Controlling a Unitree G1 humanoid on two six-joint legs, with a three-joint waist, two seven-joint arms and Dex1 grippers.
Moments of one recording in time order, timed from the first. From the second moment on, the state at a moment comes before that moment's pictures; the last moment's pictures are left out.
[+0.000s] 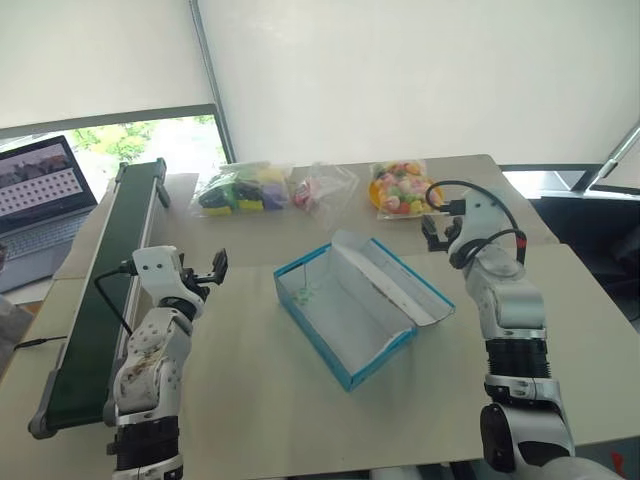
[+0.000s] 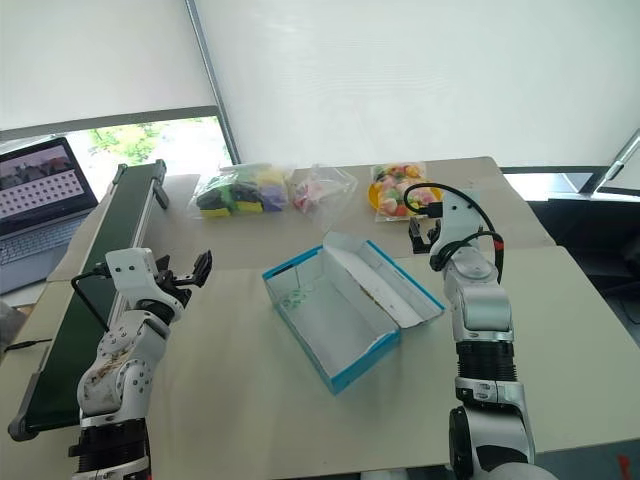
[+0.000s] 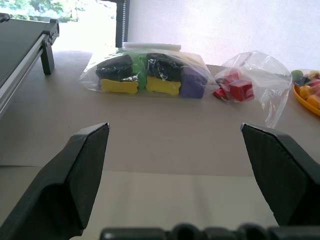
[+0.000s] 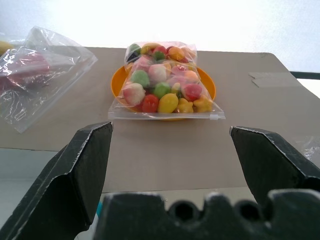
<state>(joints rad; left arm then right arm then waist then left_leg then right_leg) -0.16 0.21 0.29 -0.20 -0.36 0.43 -0.13 -0.58 -0.30 -0.17 0.11 0.10 0.57 0.10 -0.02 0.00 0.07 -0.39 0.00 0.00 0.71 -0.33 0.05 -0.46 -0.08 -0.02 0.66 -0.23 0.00</state>
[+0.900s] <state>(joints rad) 0.01 0.53 0.59 -0.06 -0.52 0.55 -0.36 -0.70 -0.33 0.46 -0.20 0.40 0.77 0.77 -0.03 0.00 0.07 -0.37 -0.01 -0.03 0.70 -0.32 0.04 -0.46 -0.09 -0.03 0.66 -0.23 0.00</state>
